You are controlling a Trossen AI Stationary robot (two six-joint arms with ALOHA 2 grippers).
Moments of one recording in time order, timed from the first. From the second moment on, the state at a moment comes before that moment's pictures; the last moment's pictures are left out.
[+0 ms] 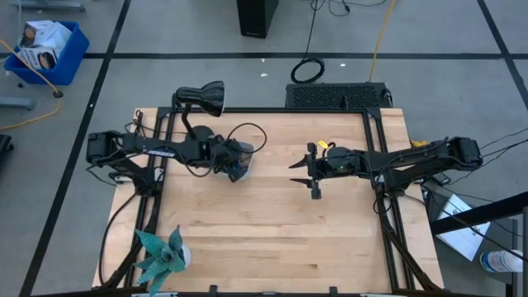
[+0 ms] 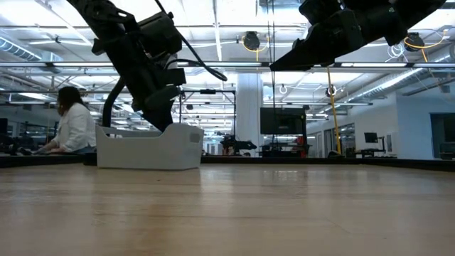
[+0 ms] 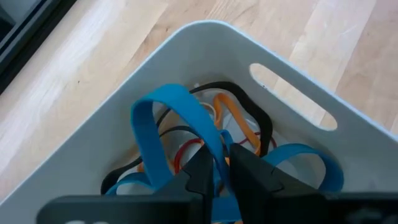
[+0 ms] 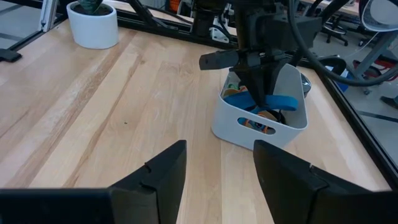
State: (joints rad) left arm 0.19 1.49 0.80 -0.27 -0.27 -0.21; right arm -0.02 1.19 0.59 0.22 0.00 -0.20
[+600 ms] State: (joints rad) left arm 0.21 1.49 0.80 -0.33 -0.27 -0.27; right arm -0.02 1.19 0.59 0.22 0.00 -0.20
